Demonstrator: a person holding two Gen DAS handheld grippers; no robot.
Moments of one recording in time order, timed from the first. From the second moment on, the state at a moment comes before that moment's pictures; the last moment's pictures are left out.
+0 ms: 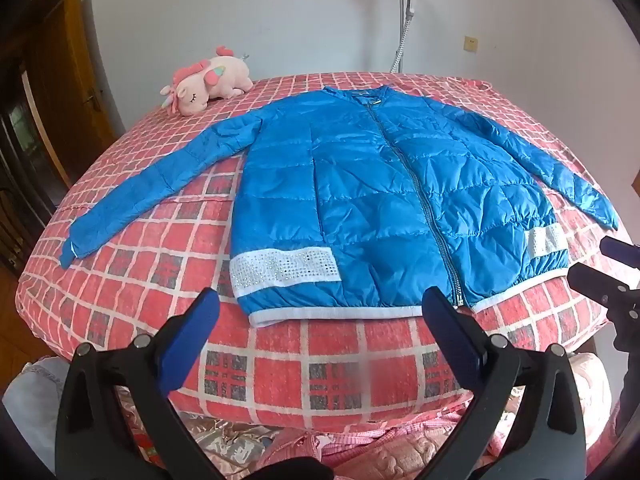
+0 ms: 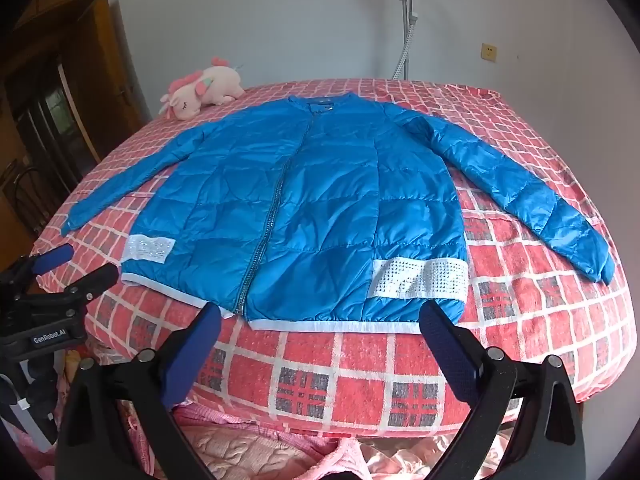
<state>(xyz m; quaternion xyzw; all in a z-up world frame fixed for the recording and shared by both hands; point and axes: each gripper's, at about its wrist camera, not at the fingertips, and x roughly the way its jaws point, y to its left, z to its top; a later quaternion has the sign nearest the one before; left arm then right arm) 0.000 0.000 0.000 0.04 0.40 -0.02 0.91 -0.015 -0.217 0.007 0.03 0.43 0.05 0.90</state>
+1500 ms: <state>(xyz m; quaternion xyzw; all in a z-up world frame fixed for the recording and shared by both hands) 0.001 0.003 0.001 0.04 0.40 -0.01 0.92 -0.014 -0.215 0.009 0.03 0.42 0.05 0.90</state>
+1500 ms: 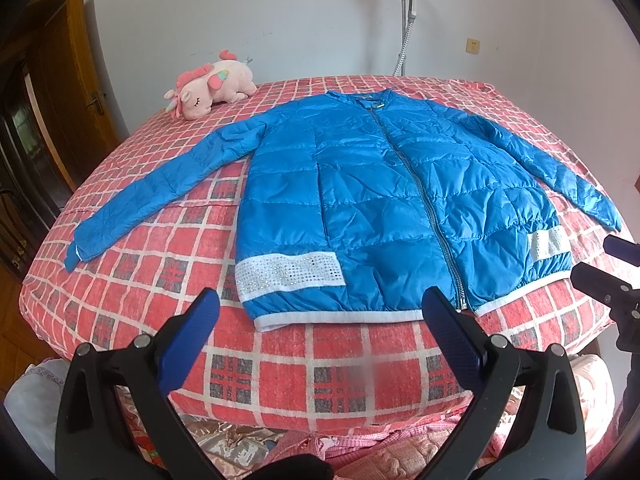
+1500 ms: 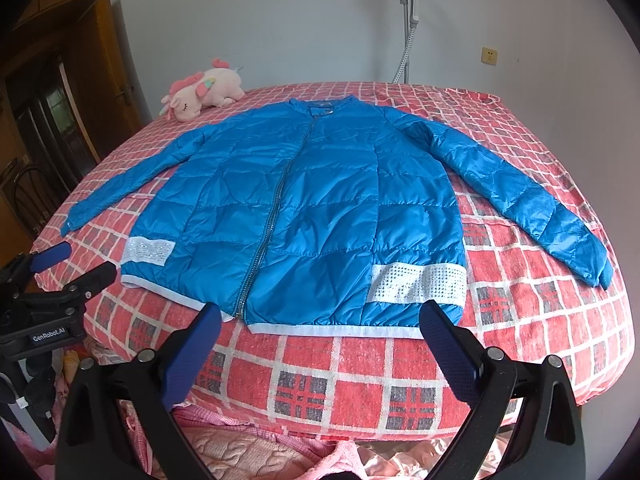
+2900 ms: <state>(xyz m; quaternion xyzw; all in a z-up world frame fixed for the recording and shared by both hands) 0.002 0.008 0.004 0.05 0.40 -0.01 0.92 -0.013 -0.214 0.008 0.02 0.42 0.05 0.90</state>
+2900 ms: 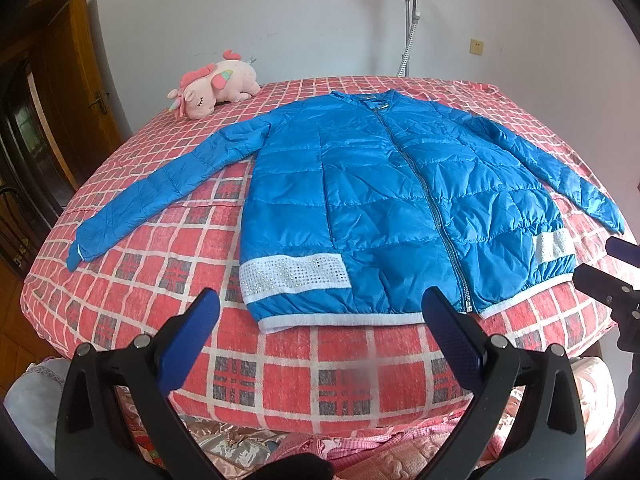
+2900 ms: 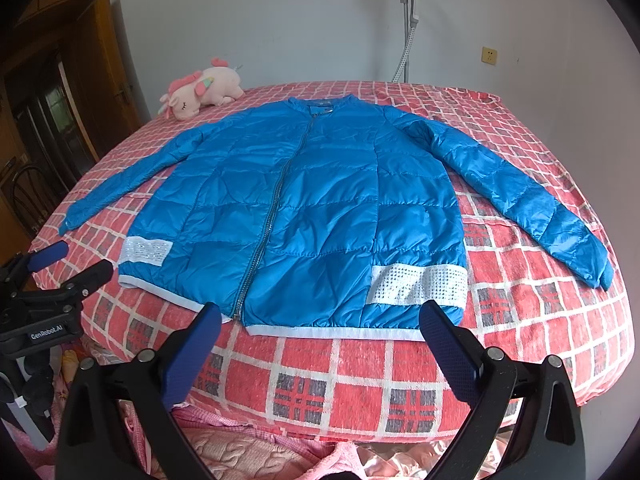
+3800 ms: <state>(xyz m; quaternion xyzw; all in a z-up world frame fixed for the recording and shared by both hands) 0.171 -0.063 -0.017 0.05 0.44 -0.11 0.89 0.066 -0.442 -0.034 0.18 0.43 -0.14 0.87</state>
